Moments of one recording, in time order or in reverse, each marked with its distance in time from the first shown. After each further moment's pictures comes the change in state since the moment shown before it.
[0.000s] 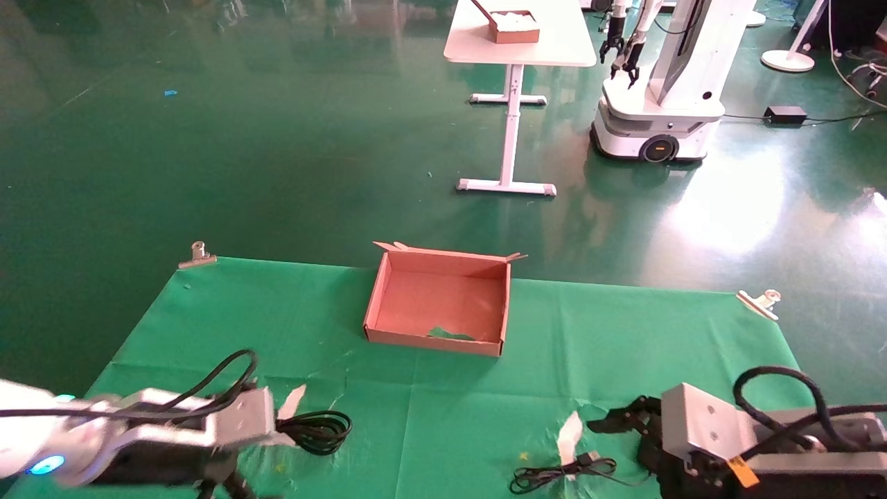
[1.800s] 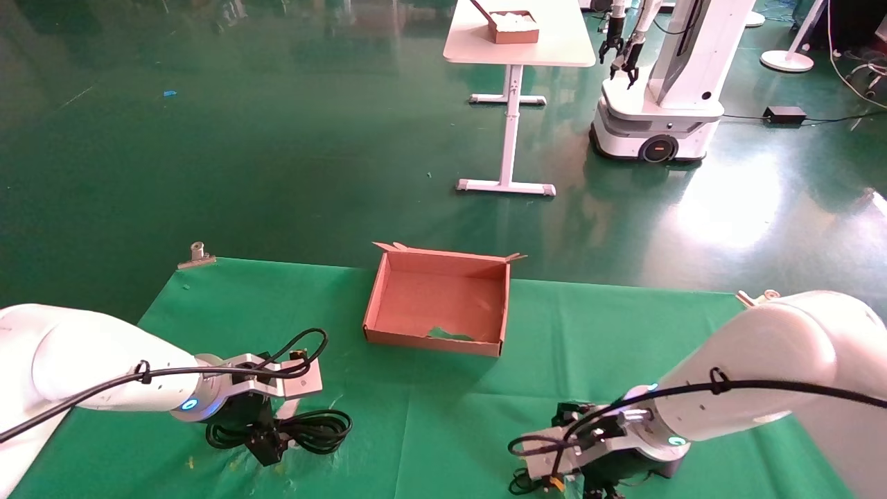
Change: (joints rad) left arm -0.121 0.323 0.142 0.503 0.385 -0.236 0.035; right arm 0.250 -0.540 -0.381 -0.345 -0.793 0.074 -0.130
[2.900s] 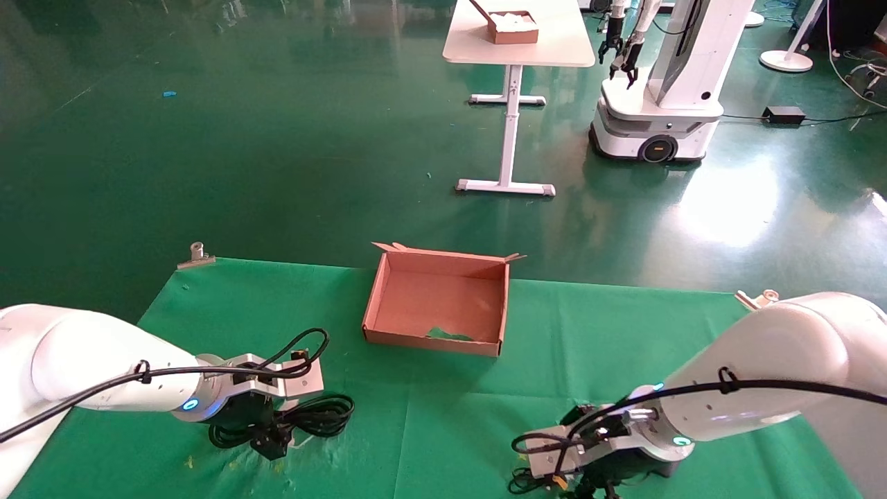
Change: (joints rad) left arm 0.000 0.000 0.000 0.000 -0.004 0.000 0.001; right arm 0.000 -0.005 -0.004 -0.017 -0.003 0.002 -0.006
